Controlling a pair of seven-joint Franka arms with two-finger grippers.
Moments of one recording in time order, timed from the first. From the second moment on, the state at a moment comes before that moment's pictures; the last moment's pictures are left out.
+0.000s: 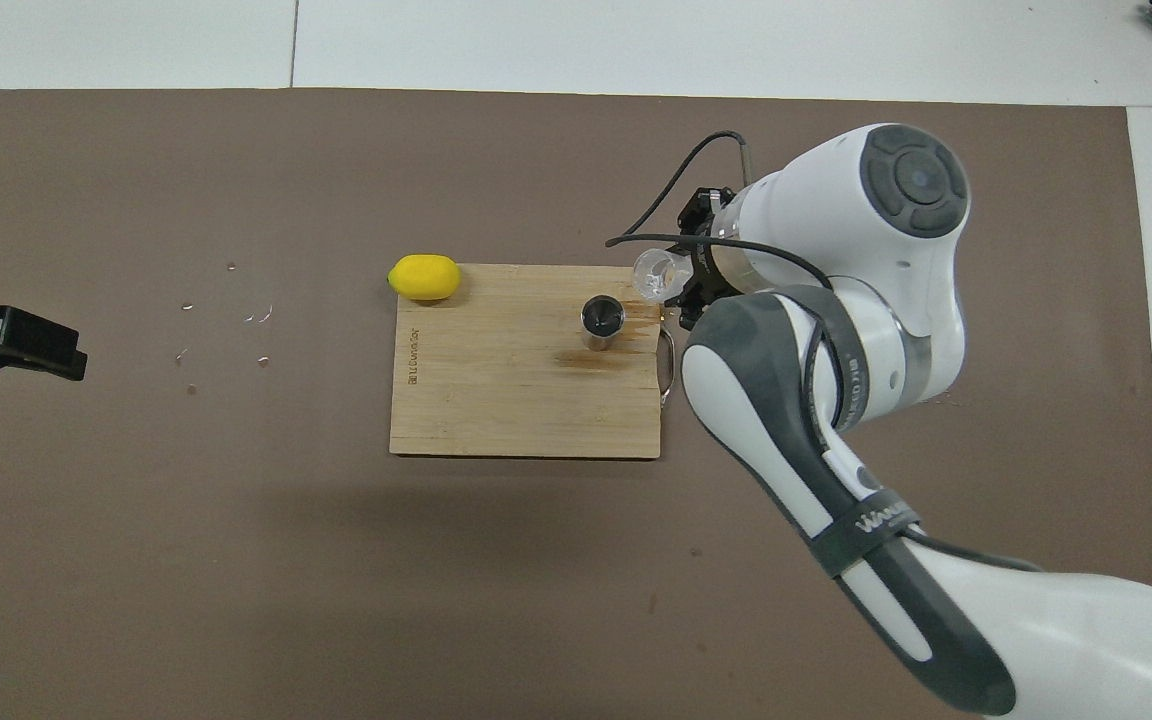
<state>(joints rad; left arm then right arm) 0.13 -0.03 -0.17 -1.59 -0.02 1.45 0.04 0.37 0.34 -0.03 -1.63 0.27 2.14 1.81</state>
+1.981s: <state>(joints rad) 0.13 -0.03 -0.17 -1.59 -0.02 1.45 0.04 -0.25 0.43 -0.03 -1.95 0.85 1.95 0.81</state>
